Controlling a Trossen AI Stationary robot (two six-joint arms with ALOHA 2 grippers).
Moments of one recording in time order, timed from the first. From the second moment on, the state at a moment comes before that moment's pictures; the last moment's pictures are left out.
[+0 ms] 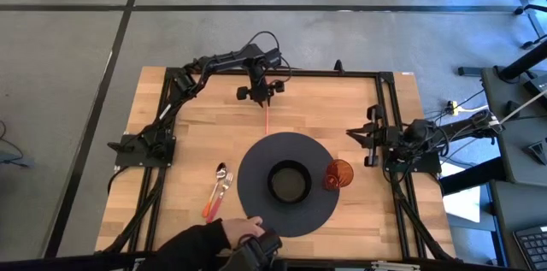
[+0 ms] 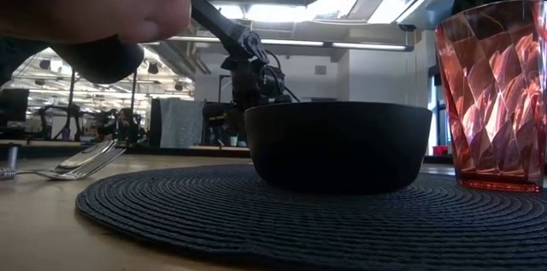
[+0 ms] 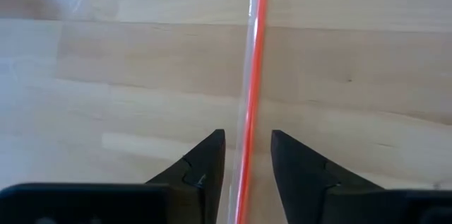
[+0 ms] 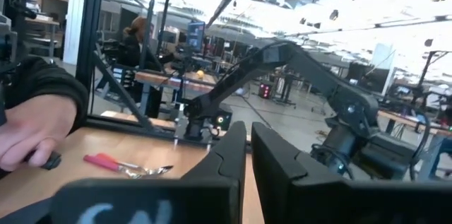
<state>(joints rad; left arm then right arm) 0.65 2.34 1.94 -1.21 0.48 2.15 0.26 0.31 0.15 0.38 0.33 -0.29</state>
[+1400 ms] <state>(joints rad) 0.72 2.40 1.97 -1.00 0.27 2.25 0.26 0.30 0.15 0.44 0.34 -0.35</state>
